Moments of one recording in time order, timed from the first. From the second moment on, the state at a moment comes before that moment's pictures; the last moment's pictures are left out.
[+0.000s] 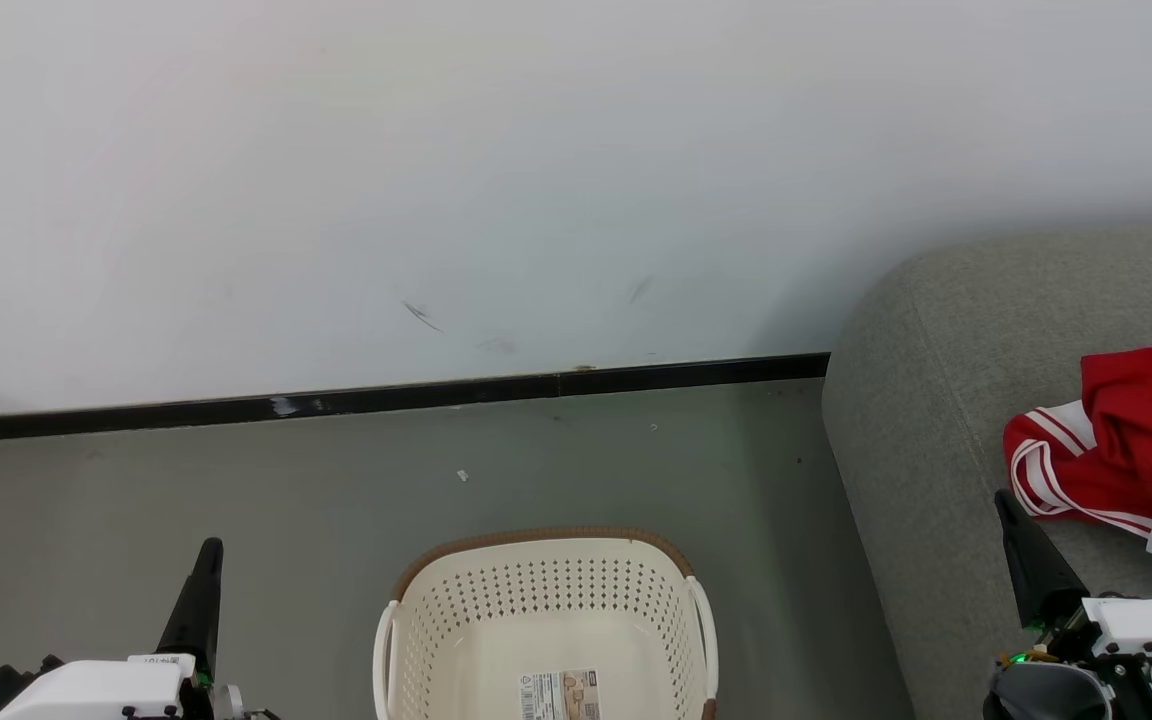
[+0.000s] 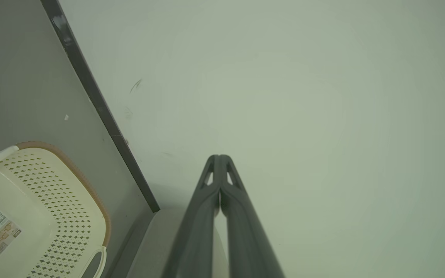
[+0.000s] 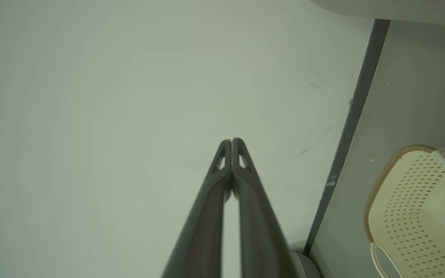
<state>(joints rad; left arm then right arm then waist) -0.05 0.04 0.07 0.22 -1.61 -0.07 0.10 -0.07 -0.13 0.01 0.26 1.72 0.13 0.00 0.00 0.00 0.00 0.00</state>
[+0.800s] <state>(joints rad) -0.05 0.04 0.07 0.22 -1.61 -0.08 0.10 -0.07 -0.13 0.01 0.26 1.72 0.13 0.00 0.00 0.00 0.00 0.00</state>
